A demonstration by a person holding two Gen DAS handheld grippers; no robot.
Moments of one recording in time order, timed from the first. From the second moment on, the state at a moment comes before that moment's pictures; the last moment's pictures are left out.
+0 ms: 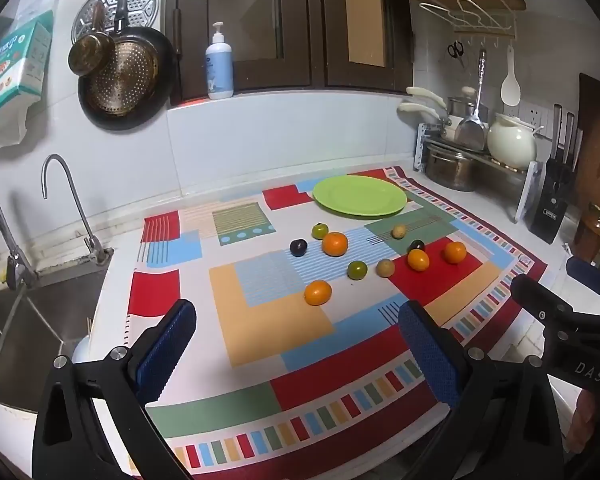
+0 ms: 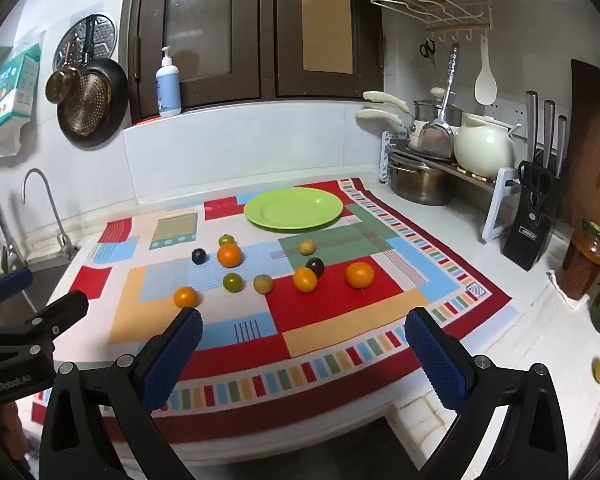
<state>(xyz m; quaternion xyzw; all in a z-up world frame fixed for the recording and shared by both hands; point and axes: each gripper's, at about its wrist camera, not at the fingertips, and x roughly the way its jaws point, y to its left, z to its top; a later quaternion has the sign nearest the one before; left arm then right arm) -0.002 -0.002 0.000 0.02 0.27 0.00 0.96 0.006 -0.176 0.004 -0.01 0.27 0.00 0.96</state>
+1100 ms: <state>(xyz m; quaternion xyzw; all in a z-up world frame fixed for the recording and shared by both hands) -0.019 -0.005 0.005 0.01 0.27 -0.01 0.96 -0.013 -0.179 0.010 -0.01 0.27 0.00 0.96</state>
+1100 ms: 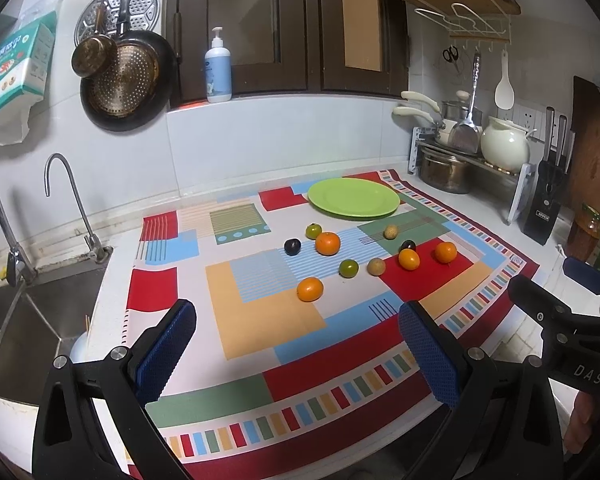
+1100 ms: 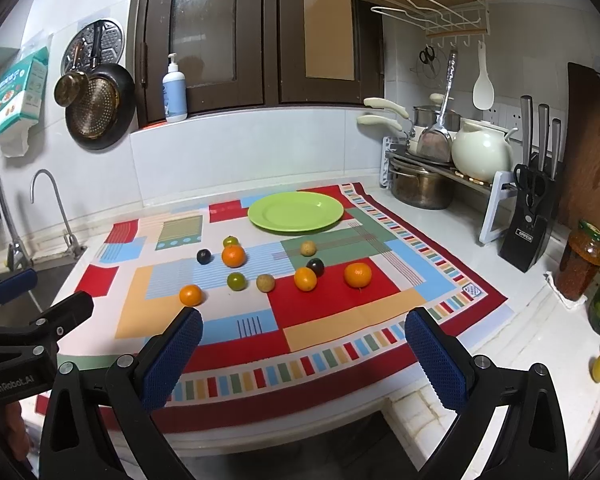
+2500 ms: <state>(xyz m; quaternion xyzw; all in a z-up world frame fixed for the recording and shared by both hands) -0.020 -0.005 0.006 0.01 0.26 -0.01 0.96 -0.009 -0.175 0.011 -0.02 0.26 0.02 0.96</state>
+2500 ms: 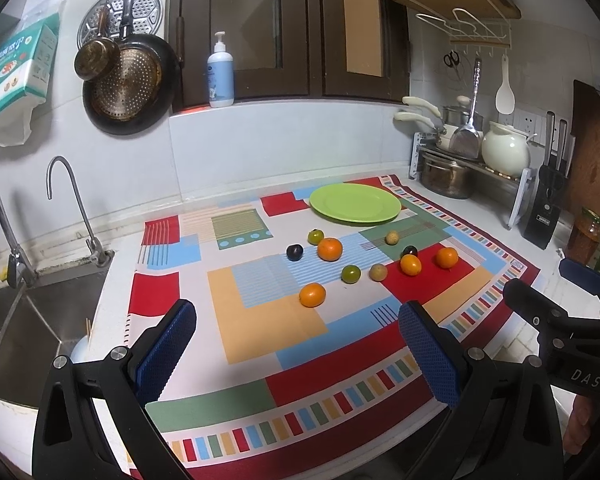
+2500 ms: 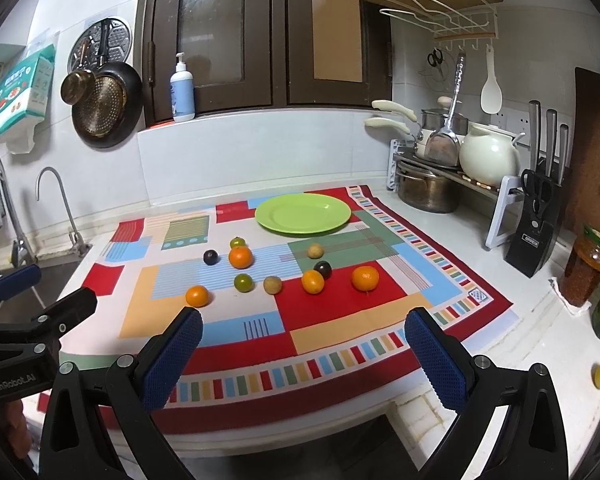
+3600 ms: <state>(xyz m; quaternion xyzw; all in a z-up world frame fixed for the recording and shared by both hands) 0.071 -0.009 -0.050 0.00 0.34 0.02 0.94 0.094 -0.161 -0.042 -0.06 0.33 0.10 0.94</state>
